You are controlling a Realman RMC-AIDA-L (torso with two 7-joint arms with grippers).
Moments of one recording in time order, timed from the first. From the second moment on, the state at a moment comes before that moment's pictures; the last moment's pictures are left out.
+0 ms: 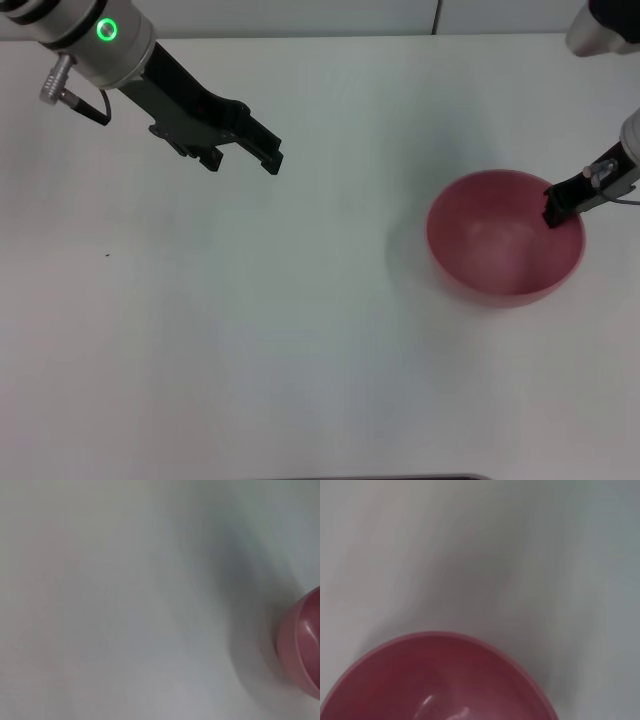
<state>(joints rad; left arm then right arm) -1.08 -2.00 0.89 0.75 -0.46 -1.55 0.39 0.94 1.97 -0.89 -0.46 0.25 1.21 -0.57</state>
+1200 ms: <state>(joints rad) -1.07 -2.01 0.89 0.75 -0.46 -1.55 0.40 0.95 1.97 -0.87 -0.57 0.26 1.27 -0.57</state>
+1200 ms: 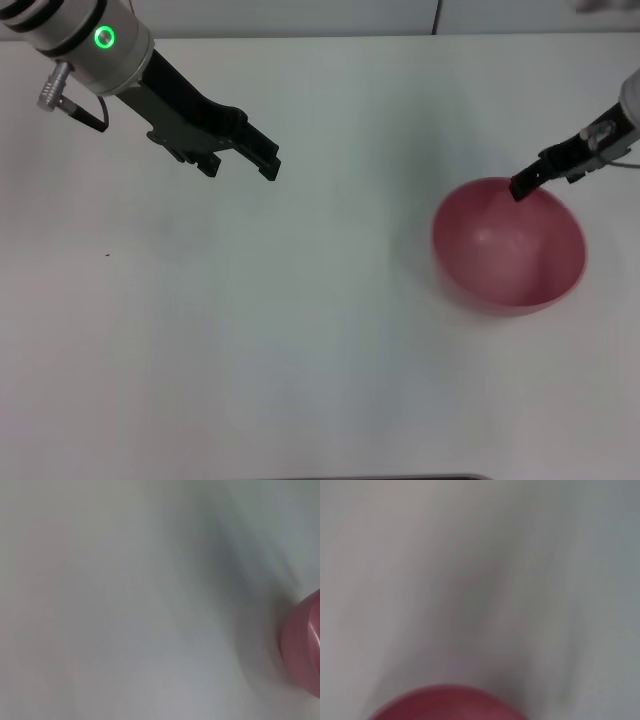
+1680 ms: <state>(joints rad) -1.06 -2.01 0.89 0.75 -0.46 -1.56 0.40 0.98 1.95 -0.79 -0.66 0.26 1.37 -0.58</state>
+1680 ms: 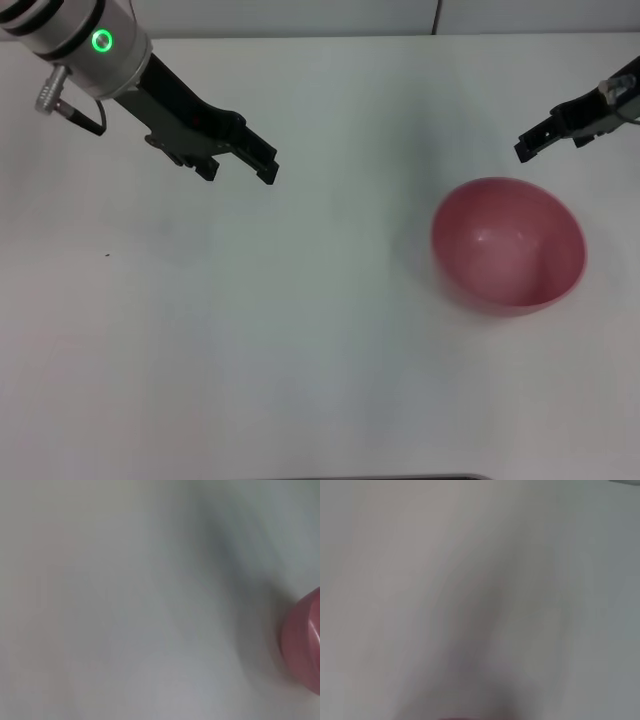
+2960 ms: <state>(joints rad) -0.92 -2.04 0.89 0.93 -0.26 -1.66 0.35 1.00 1.94 -0.85 -0.76 0.32 1.66 -0.47</state>
